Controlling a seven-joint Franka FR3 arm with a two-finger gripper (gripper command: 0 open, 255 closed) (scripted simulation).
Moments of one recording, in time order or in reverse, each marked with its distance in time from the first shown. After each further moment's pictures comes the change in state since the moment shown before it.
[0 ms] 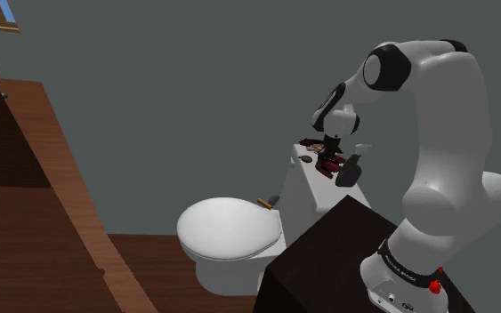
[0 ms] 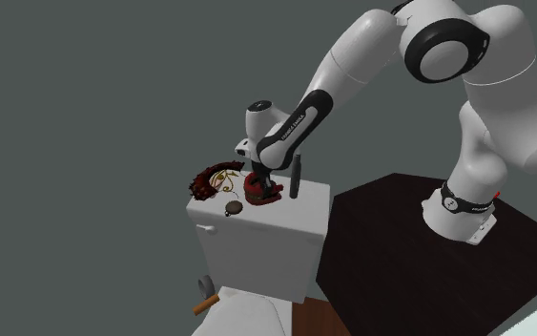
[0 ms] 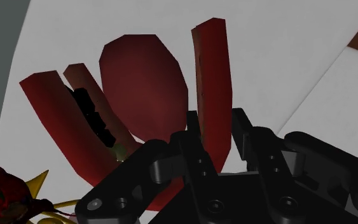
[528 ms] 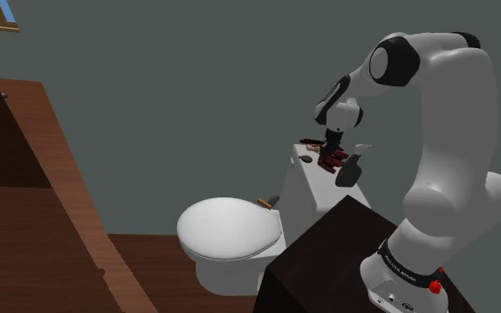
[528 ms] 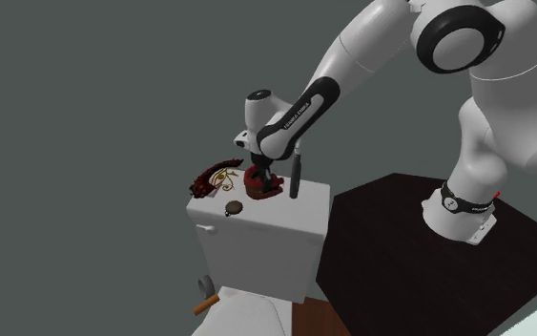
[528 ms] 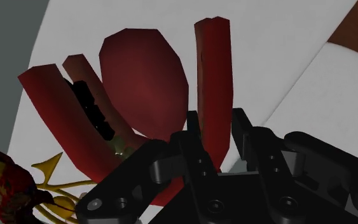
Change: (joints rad) arm 0.023 -0.070 -0.028 -0.015 -0.030 -0.055 0.017
